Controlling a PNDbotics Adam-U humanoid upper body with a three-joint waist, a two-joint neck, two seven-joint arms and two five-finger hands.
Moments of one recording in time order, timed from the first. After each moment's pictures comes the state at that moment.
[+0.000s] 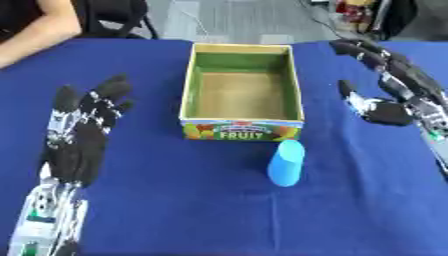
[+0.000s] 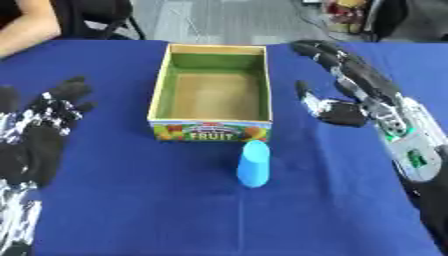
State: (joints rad) left arm -0.15 0.18 -0.05 -1.82 0.18 -0.11 -0.16; right arm -0.53 -0.54 0.16 -1.49 0.59 -0.48 0.15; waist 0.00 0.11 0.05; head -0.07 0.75
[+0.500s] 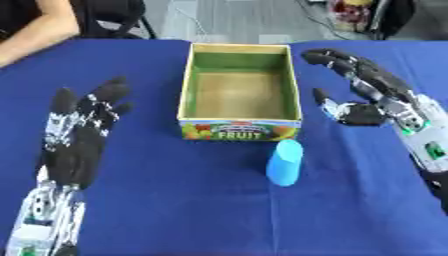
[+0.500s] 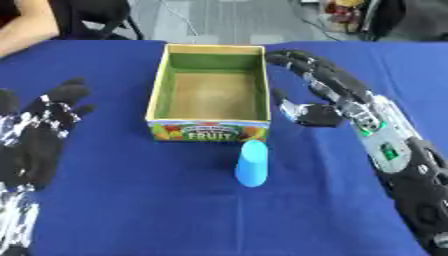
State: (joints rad) left arm -0.15 0.18 -0.05 -1.81 0.19 -0.11 -0.16; right arm -0.57 -0.52 0.21 -1.44 0.62 -0.53 0.19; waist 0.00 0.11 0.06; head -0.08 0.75
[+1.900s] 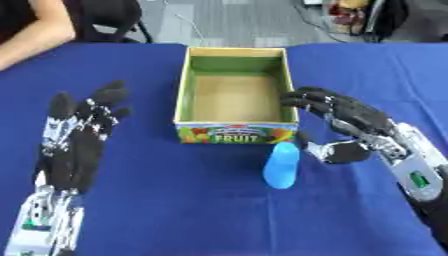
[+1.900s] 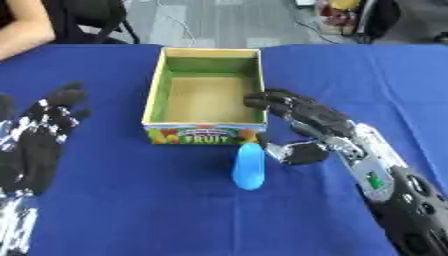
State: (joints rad) left arm -0.15 0.17 -0.05 -1.81 0.19 -0.11 -0.16; right arm -0.45 -0.49 0.26 -1.54 0.72 -0.57 0.22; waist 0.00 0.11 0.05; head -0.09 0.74
